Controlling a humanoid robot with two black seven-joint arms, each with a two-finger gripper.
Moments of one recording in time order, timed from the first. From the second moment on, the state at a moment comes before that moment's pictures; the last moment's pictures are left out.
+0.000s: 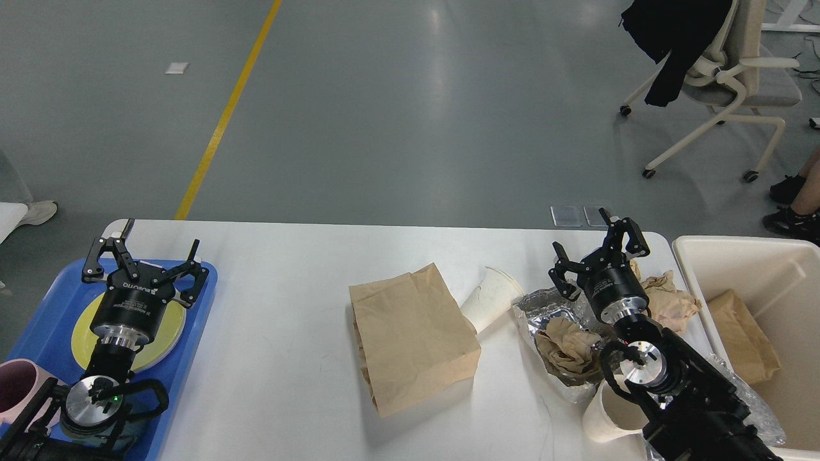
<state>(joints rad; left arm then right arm) -0.22 0.18 -1.50 -0.90 0.12 -0.56 -0.09 0.40 -0.09 1.17 0.68 -0.40 0.29 0.31</state>
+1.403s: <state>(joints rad) -0.22 0.15 -1.48 -0.82 0.12 -0.62 -0.13 0.40 -0.09 1.17 0.68 -0.40 0.29 0.31</state>
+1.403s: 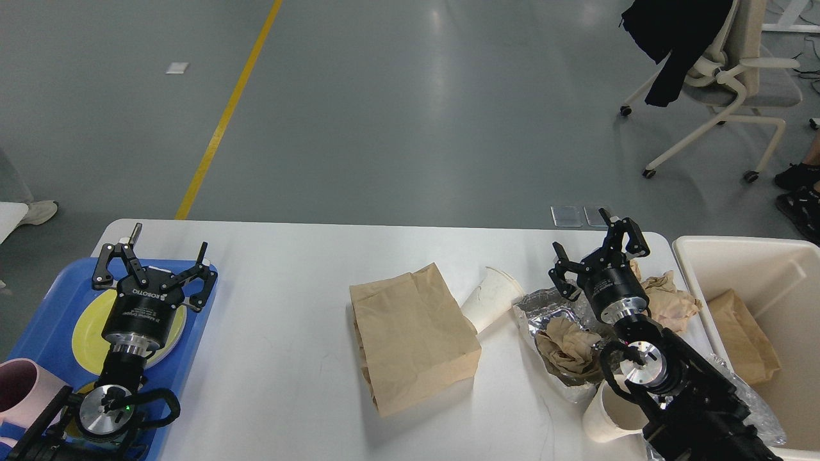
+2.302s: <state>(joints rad) -0.22 0.15 -1.48 -0.82 0.12 -0.62 -0.13 0.41 -0.14 1.16 0.68 -0.40 0.28 0.31</state>
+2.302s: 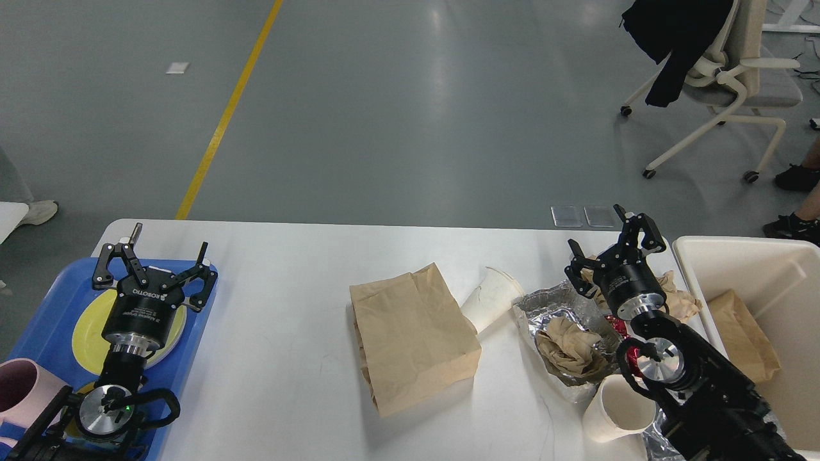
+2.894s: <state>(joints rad) -0.22 0.15 -1.48 -0.82 0.12 -0.62 -0.13 0.39 -0.14 1.15 0.69 -0.40 0.29 0.29</state>
